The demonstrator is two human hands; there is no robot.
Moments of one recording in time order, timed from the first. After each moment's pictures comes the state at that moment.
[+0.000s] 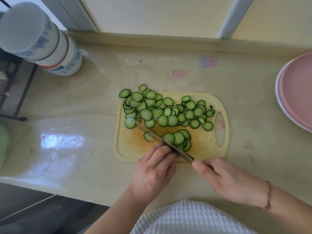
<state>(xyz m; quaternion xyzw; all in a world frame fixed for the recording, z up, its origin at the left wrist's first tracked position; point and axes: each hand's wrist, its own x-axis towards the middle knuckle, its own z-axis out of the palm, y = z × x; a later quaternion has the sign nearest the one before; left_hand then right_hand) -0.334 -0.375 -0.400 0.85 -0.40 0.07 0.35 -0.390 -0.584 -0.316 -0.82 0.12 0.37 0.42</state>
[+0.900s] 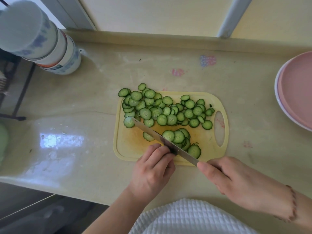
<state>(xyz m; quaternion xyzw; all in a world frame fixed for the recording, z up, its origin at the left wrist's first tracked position) -0.335 -0.375 -0.402 0.85 -0.39 0.10 0.34 -0.394 -0.592 -0.297 -0.82 0.11 0.35 0.44</state>
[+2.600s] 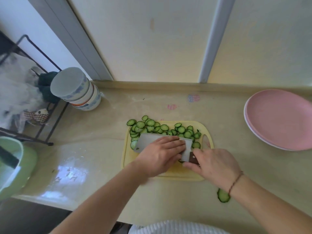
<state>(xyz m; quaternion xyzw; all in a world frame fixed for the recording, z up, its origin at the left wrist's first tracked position) -0.257 -0.409 -0.364 0.78 -0.58 -0.03 0.21 -0.374 -0.598 -0.320 -1.00 -0.03 0.06 0.00</state>
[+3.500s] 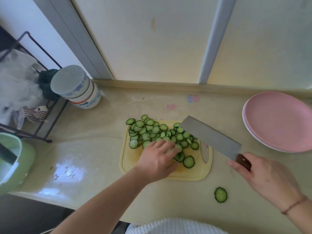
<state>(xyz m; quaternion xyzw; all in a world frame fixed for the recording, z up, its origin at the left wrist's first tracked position) -0.278 -0.403 -0.377 0.83 -0.53 0.07 0.17 -0.445 -0.680 -0.309 -0.98 0.19 0.03 0.08</state>
